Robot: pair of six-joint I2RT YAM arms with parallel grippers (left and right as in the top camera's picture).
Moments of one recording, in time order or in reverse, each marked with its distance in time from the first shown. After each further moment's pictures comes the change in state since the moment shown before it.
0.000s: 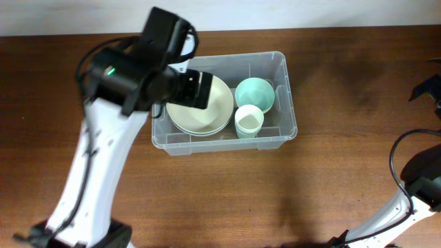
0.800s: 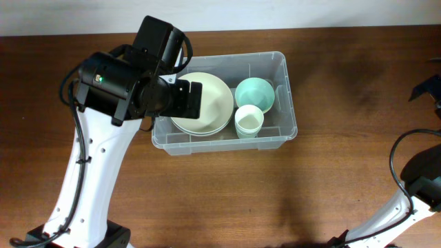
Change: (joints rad) left arm 0.000 -0.016 0.007 -0.144 -0.055 -0.113; right arm 0.000 0.000 0.000 0.000 0.000 0.000
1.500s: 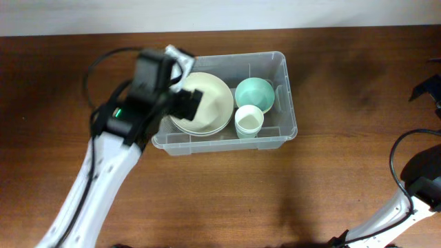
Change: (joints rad) left arm 0.086 -0.287 -0.818 0.907 0.020 0.417; right arm 0.000 0.000 0.000 0.000 0.000 0.000
